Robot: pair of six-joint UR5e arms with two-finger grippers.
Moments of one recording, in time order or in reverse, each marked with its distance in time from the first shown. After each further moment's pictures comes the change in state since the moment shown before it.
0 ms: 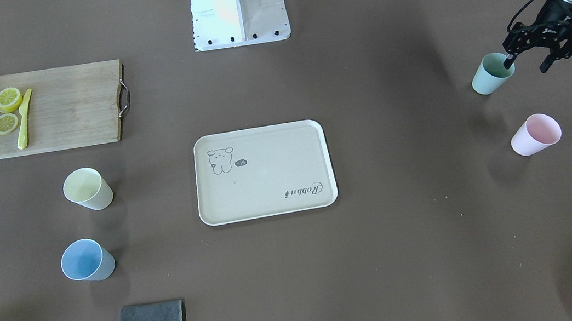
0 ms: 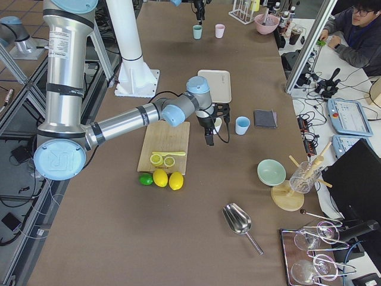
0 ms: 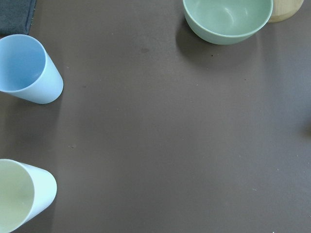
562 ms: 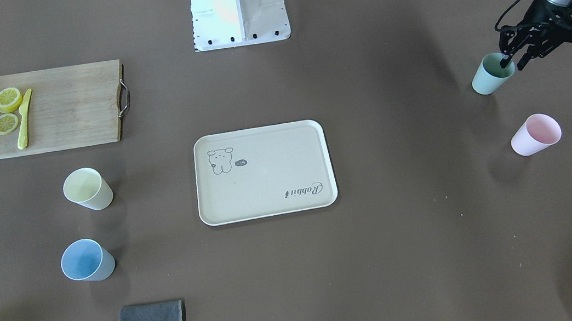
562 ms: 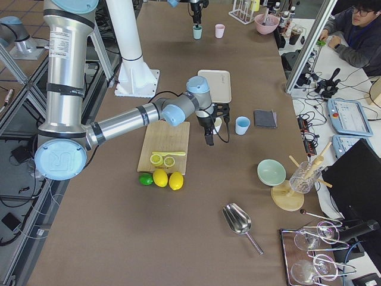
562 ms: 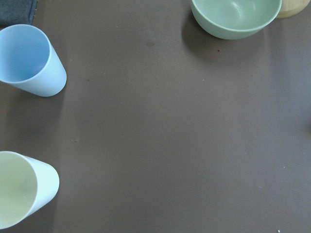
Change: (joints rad) left arm 0.050 0.022 0.000 -0.005 0.008 0.003; right arm -0.023 0.000 -0.001 0.003 -0.004 -0.001
